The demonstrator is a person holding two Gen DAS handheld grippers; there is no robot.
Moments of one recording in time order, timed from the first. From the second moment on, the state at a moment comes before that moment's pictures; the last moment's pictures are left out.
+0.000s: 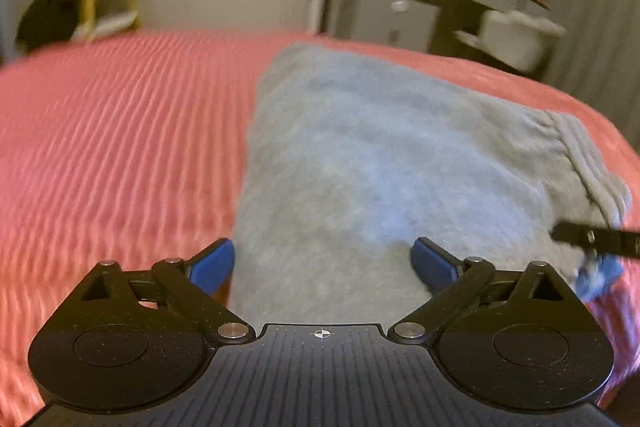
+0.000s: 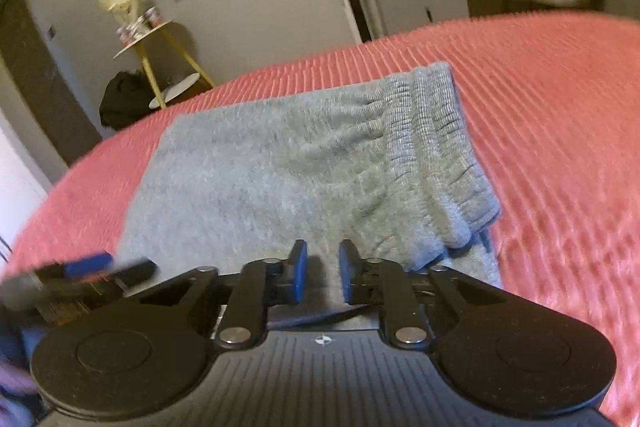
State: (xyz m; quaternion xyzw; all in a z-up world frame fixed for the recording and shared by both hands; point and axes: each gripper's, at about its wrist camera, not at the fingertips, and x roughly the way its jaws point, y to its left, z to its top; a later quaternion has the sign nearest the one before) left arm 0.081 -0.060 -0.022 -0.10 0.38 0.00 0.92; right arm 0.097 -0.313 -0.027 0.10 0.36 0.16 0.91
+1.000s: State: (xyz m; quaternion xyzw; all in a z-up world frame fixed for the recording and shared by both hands) left arm -0.036 -0.102 0.013 -0.04 0.44 0.07 0.89; right arm -0.012 -0.288 0.013 0.02 0.40 0.11 0.91
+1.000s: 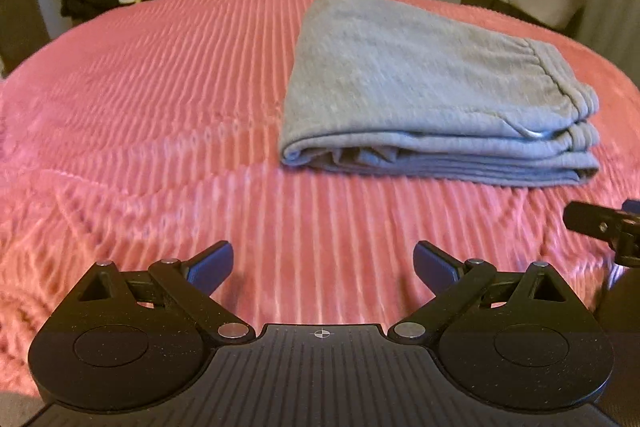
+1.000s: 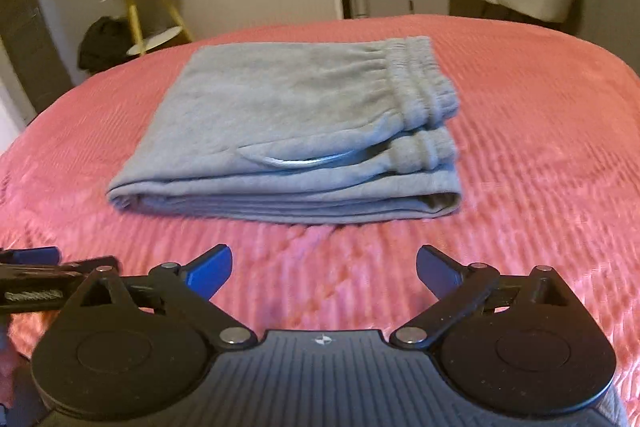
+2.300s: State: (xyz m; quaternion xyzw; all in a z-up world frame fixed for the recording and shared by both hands) left arm -0.016 -0.107 0.016 -0.04 0.48 0.08 0.87; right arm 0.000 -0.283 0.017 -0.02 0.40 0.07 0.92
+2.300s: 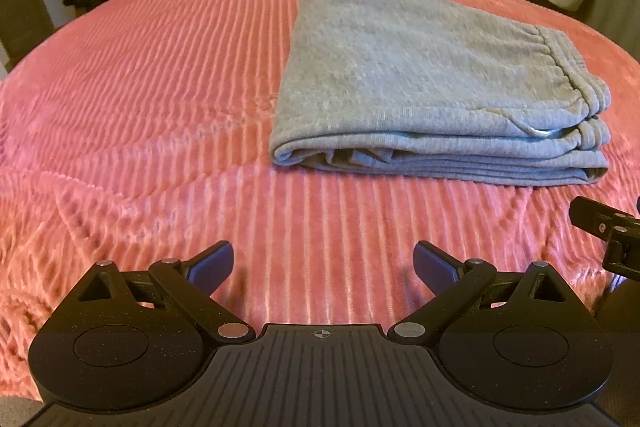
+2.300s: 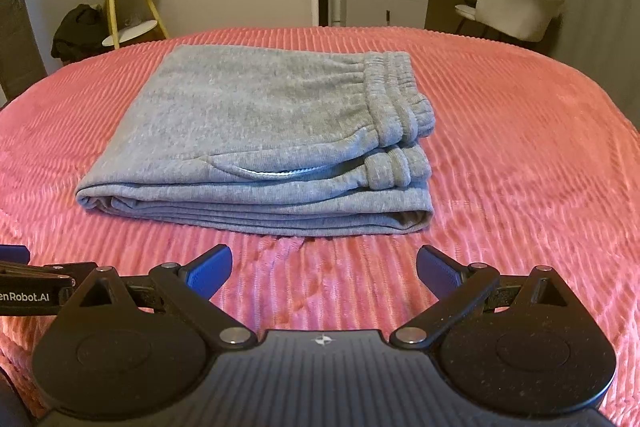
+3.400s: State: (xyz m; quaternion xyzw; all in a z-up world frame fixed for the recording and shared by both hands) left arm -0.017 -0.102 0.015 -0.05 0.48 0.08 0.87; right arm 0.001 -0.289 0.016 0.01 0.40 0.06 0.91
